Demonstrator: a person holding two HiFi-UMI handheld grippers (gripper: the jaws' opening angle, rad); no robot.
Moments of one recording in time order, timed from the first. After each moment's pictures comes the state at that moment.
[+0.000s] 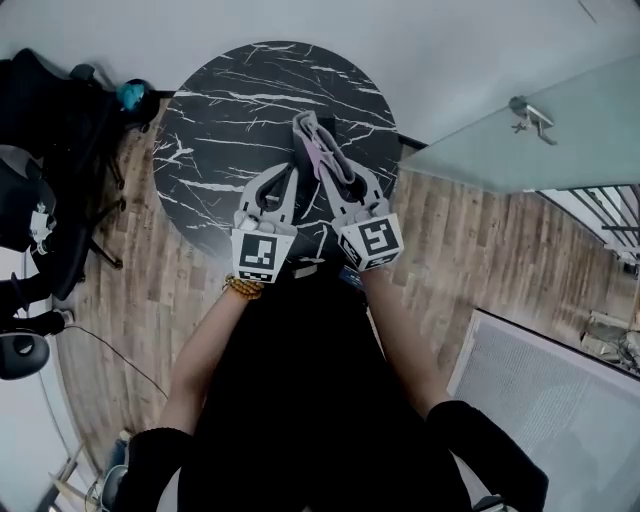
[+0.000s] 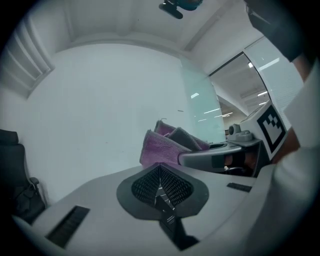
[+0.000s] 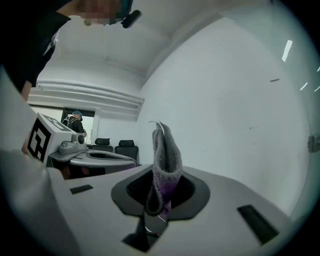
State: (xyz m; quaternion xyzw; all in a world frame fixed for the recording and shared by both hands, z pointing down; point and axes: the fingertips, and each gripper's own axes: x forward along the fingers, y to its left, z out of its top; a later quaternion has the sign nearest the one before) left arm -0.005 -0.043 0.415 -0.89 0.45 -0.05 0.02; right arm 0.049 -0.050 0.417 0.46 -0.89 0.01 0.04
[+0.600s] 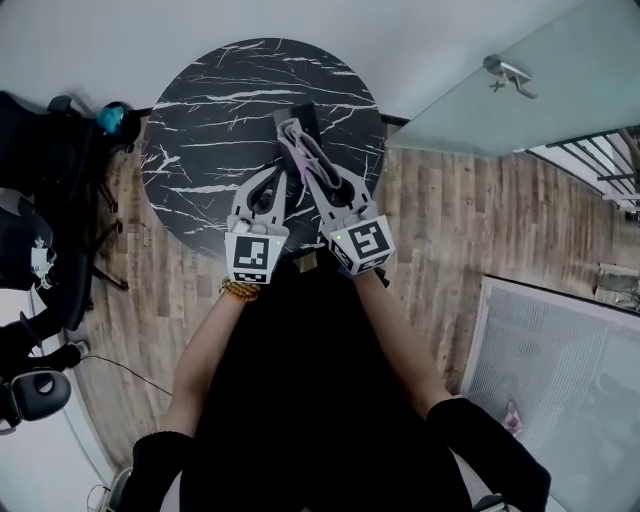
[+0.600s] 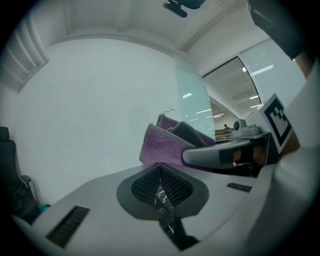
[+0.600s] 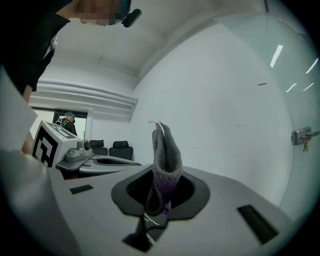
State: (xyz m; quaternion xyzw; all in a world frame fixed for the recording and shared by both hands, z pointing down) left arm -0.005 -0.012 0.431 -0.91 0.41 -0.06 0.00; right arm 0.044 -0.003 0.423 0.50 -0.86 0.04 0.03
